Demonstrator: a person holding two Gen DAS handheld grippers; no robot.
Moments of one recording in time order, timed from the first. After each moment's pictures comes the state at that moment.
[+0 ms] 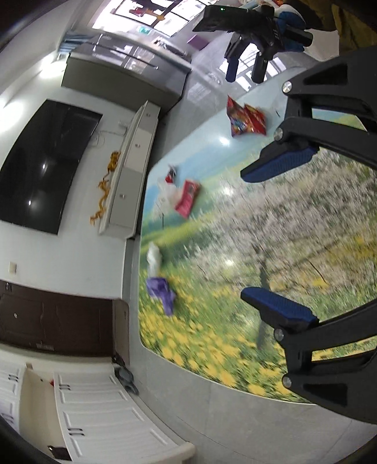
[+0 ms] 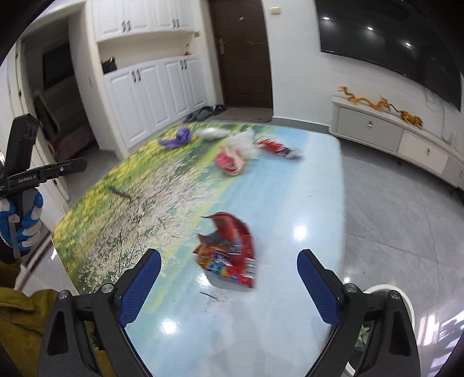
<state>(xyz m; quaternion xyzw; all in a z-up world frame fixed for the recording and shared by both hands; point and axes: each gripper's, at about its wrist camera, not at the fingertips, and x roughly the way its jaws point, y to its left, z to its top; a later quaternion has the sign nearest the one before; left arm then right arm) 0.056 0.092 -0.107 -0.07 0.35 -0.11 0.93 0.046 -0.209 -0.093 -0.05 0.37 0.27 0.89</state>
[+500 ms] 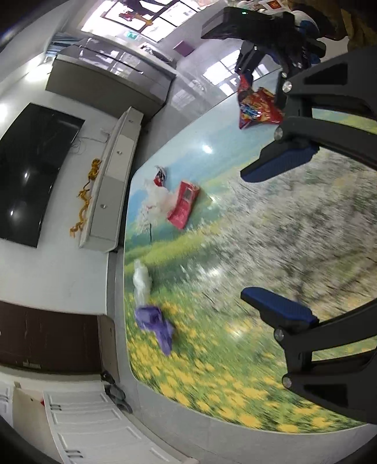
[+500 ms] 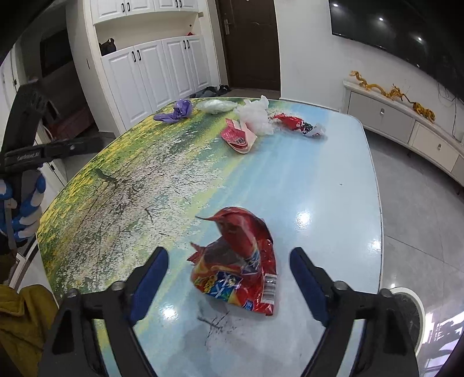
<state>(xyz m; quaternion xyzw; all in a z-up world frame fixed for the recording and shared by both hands) 0.142 0.053 -0.130 -0.05 0.39 -0.15 0.91 0.083 -0.182 -0.139 -0.06 0.41 0.27 0.87</state>
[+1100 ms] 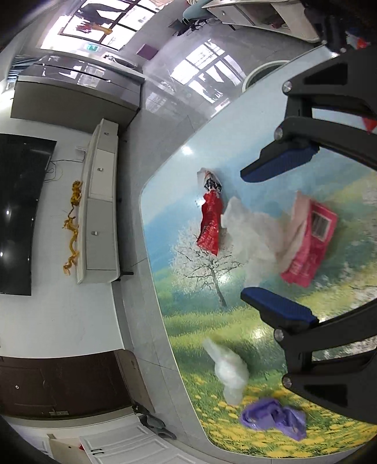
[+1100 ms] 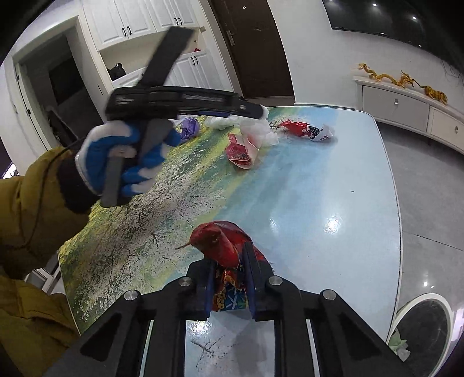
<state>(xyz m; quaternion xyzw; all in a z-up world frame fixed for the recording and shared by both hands) 0.318 -0.065 -0.150 0.04 0.40 -0.19 0.90 0.109 -0.201 -0.143 0.02 0.39 0.33 0.86</state>
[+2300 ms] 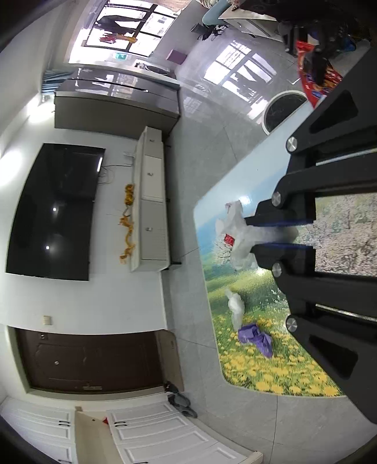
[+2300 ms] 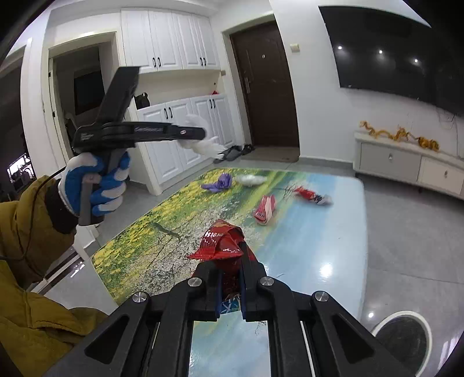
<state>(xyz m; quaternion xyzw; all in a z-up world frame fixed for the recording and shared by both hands) 0.120 0.010 0.002 0.01 0.27 -0.18 0.95 -0.010 -0.211 -0.043 0.00 0.27 0.33 0.91</state>
